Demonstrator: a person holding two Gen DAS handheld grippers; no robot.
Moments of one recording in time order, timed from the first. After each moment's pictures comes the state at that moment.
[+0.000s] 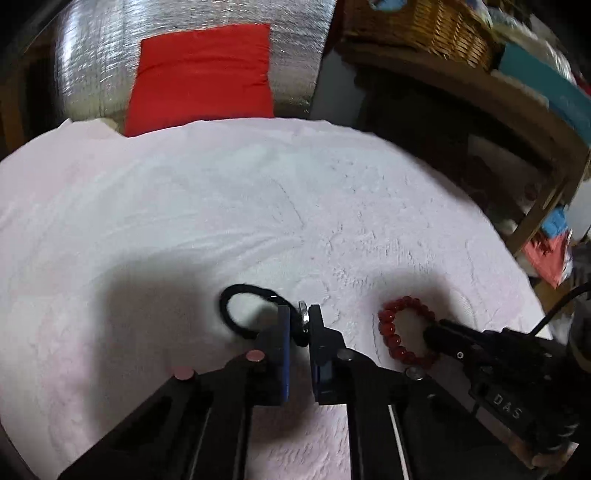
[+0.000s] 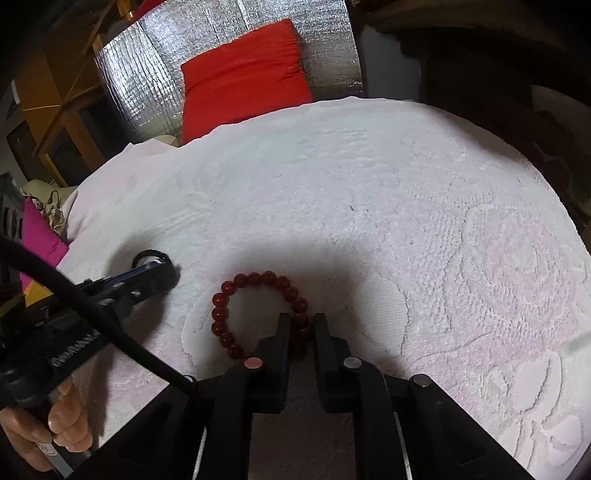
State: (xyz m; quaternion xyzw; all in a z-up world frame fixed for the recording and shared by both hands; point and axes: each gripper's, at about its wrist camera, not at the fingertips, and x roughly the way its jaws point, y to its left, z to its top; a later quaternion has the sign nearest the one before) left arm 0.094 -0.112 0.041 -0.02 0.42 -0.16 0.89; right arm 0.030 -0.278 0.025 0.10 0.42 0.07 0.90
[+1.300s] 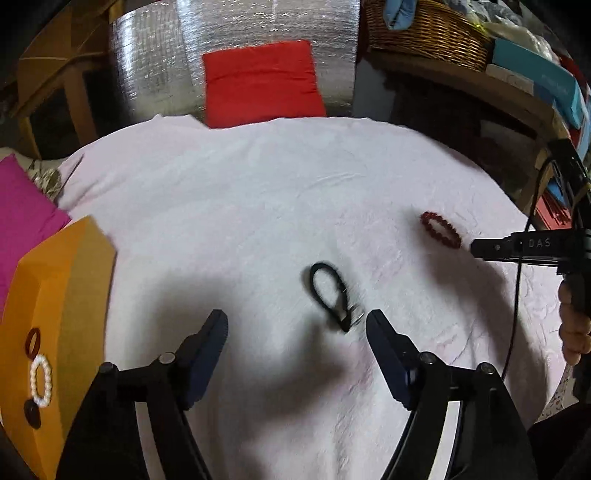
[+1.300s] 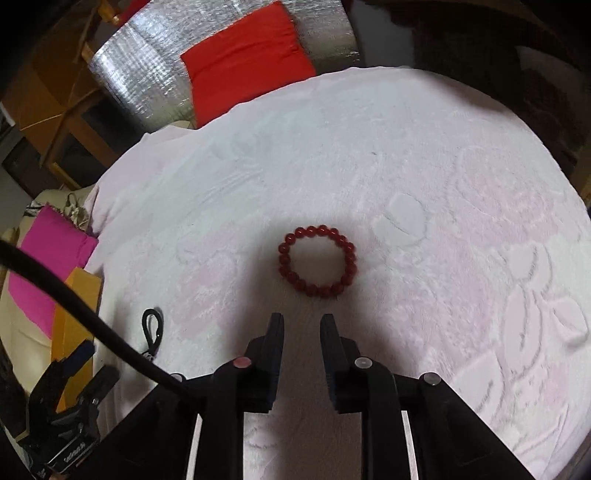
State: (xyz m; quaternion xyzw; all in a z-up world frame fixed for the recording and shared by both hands) left arm -0.062 -0.018 0.071 0.04 0.42 -0.07 0.90; right arm -0.036 -0.253 0.052 0.16 0.48 0.08 0.86
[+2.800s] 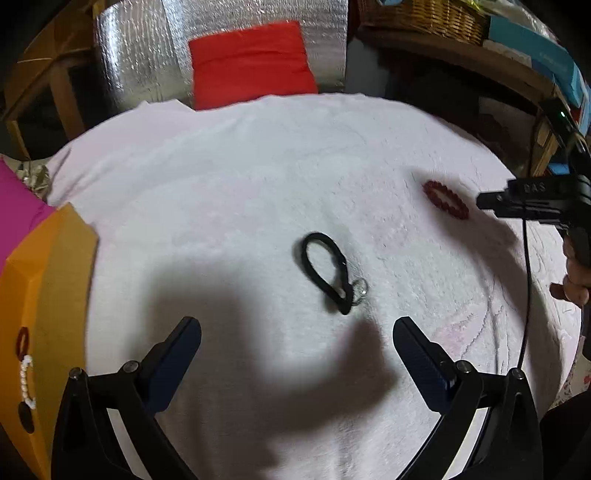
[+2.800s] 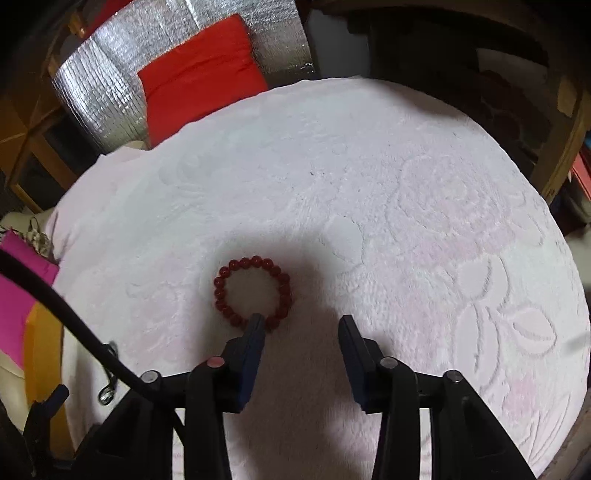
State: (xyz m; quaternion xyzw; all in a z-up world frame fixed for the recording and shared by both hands) left arm -0.044 -0.033 0.043 0.06 0.45 -0.09 0.89; right arm -0.019 -0.290 0.053 0.14 0.47 0.00 0.87
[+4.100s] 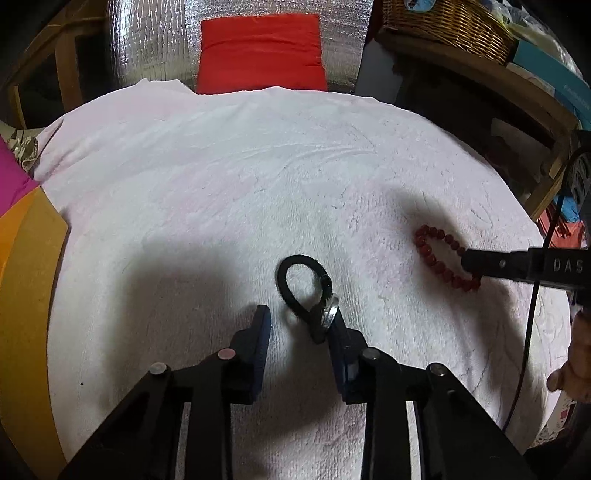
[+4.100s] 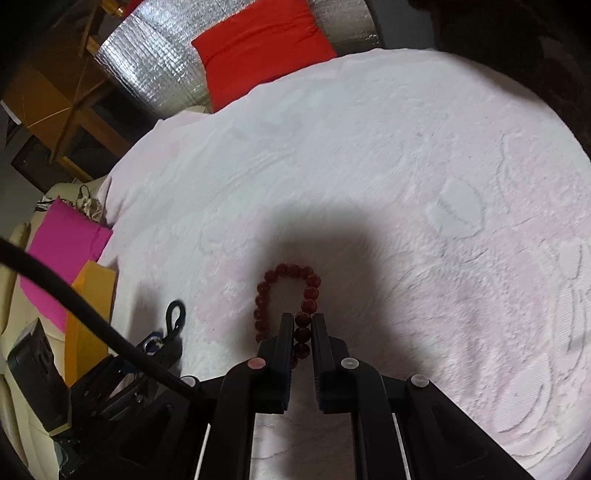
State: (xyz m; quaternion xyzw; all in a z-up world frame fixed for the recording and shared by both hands) left arm -0.007 -0.044 0.029 0.00 0.46 -0.08 0.89; right arm -0.016 -0.235 0.044 0.17 0.50 0.12 0.84
